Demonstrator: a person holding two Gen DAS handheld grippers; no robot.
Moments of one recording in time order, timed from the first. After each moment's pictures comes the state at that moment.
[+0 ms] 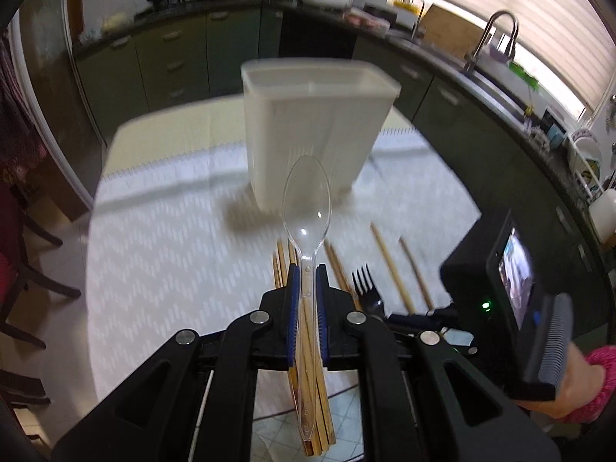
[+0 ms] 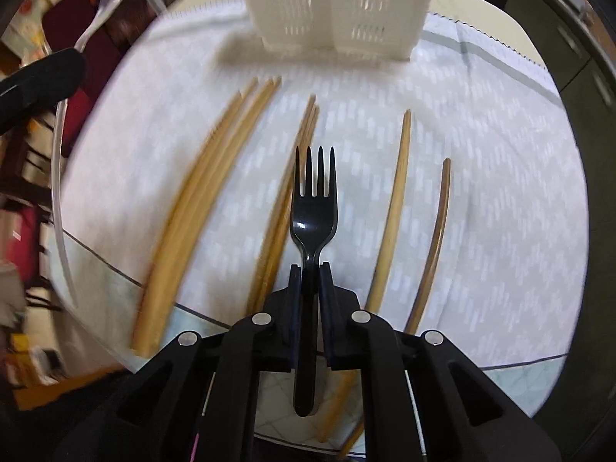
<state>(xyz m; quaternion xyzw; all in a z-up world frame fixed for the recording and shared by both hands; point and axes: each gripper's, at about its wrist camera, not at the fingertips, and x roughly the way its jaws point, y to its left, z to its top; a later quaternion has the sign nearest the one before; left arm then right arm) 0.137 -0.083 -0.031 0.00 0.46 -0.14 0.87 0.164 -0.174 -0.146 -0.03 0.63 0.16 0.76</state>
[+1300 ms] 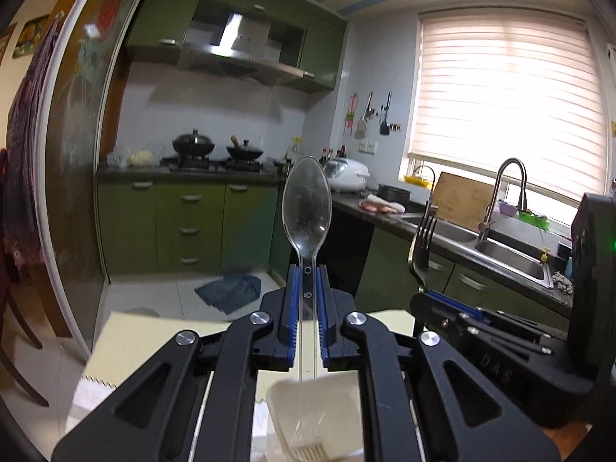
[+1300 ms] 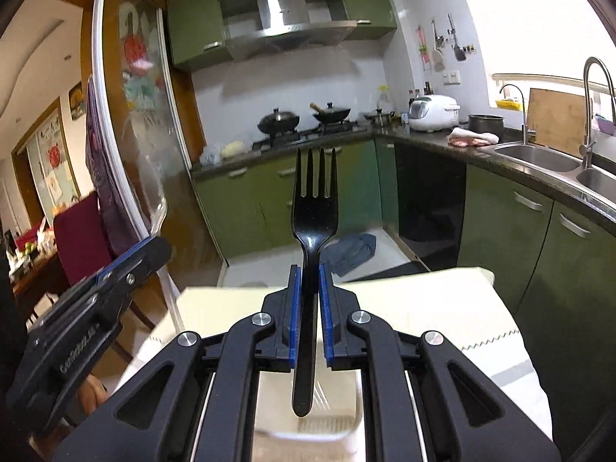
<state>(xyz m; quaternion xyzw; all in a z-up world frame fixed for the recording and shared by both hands) 0.266 -0.085 0.003 -0.06 0.14 -0.10 0.98 0.342 -0.213 -0.014 0.07 0.23 0.13 0.96</state>
